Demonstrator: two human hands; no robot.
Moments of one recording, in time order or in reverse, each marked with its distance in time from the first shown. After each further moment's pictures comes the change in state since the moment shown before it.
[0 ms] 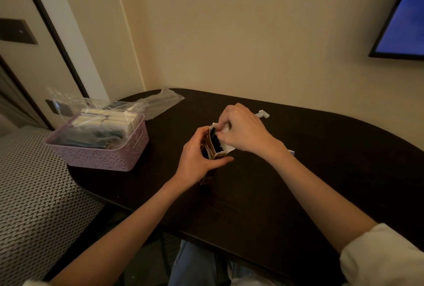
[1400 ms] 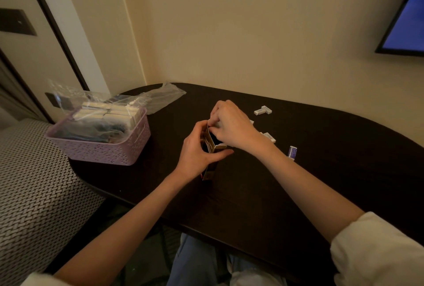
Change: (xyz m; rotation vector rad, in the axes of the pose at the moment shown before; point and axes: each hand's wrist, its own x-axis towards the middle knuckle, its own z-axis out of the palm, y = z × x) left_hand 0.001 -0.007 -0.004 -0.015 0.038 -0.002; right_hand 0.013 -0.017 0.018 0.012 -0.022 -0.047
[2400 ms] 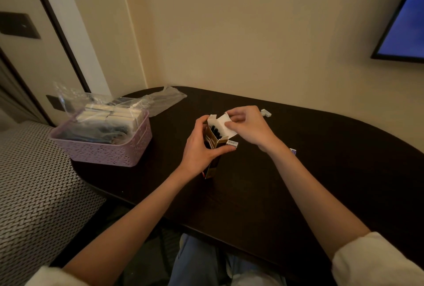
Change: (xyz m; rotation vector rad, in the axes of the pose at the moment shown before) left_hand 0.006 0.004 -0.001 0.004 -0.004 -0.068; right_hand -0.009 0.034 0.000 0.564 0.078 0.301
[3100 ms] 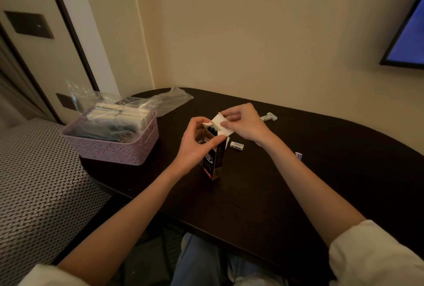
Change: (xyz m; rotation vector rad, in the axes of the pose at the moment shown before) left_hand 0.002 -0.004 -0.026 -0.161 0.050 -0.116; right_hand 0.018 -0.012 0.014 -0.004 -0.082 -0.024
